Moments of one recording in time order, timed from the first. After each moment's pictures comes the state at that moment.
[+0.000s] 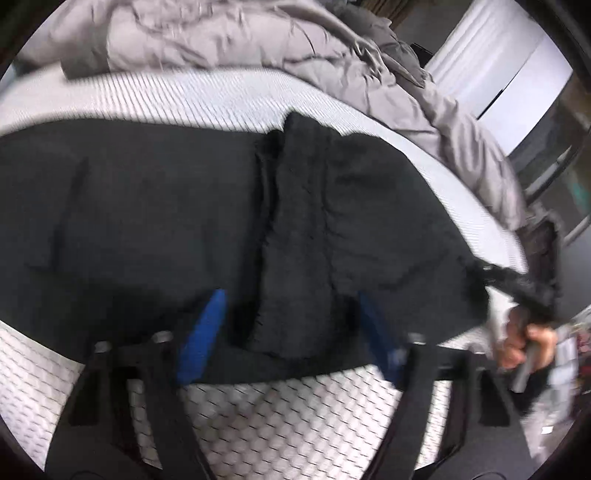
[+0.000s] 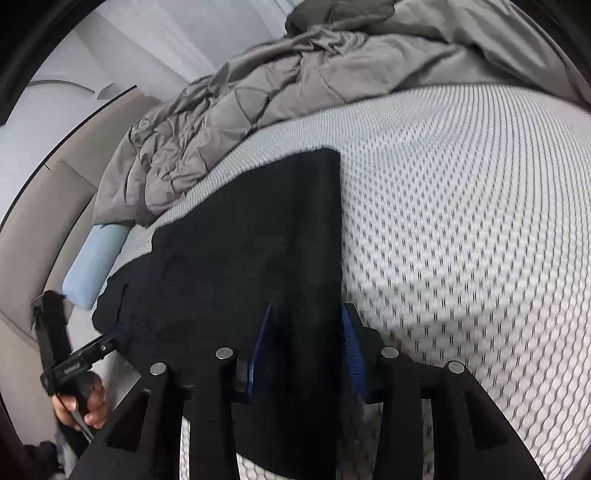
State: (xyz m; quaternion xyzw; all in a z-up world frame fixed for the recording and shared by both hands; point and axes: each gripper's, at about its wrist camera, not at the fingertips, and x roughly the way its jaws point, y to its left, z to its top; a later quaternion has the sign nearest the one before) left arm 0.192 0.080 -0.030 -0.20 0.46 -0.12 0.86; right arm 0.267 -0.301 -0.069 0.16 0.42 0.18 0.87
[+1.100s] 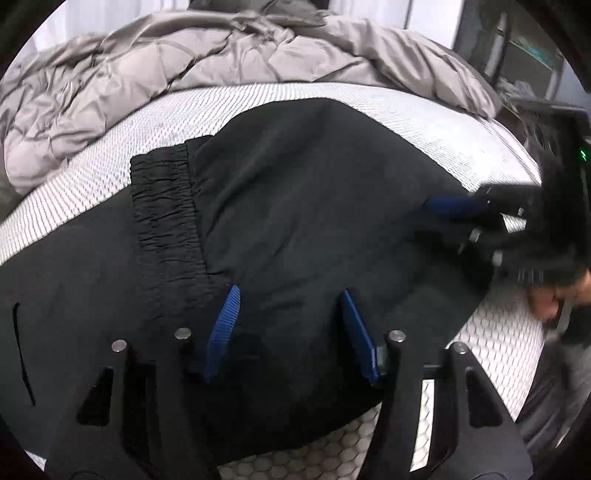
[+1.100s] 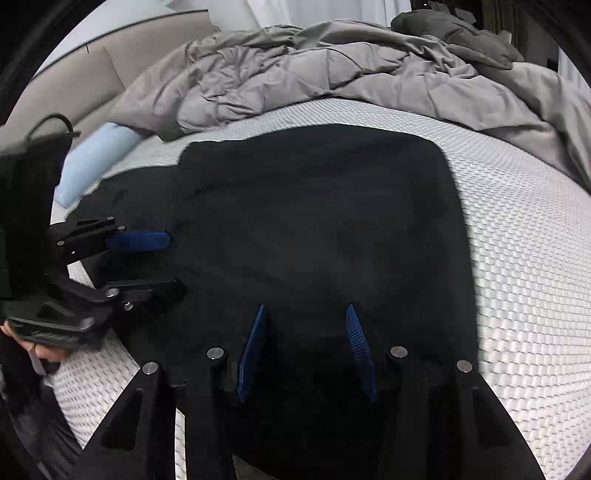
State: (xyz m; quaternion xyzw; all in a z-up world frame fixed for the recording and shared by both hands) left arm 0.218 -0.030 -0.031 0.04 0.43 -0.20 0.88; right arm 0.248 -0.203 -0.079 -0.06 0.39 0.18 0.90
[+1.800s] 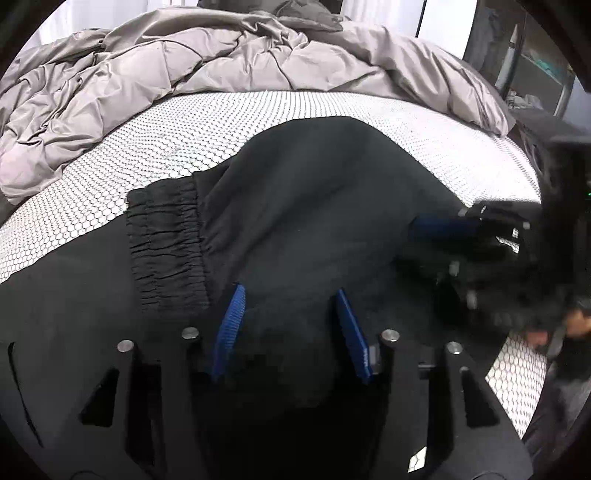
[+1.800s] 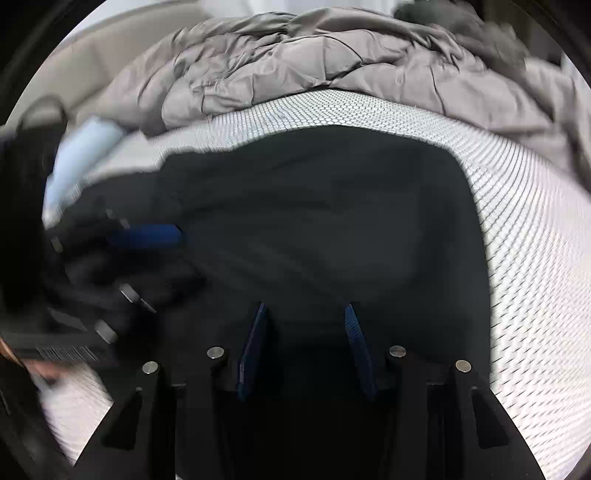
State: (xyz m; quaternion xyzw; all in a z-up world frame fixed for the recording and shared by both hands) left arm 0.269 -0.025 -0.025 0.02 0.43 -0.19 0.88; right arm 0.289 -0.179 -0.088 -0.11 0.40 0.16 0.90
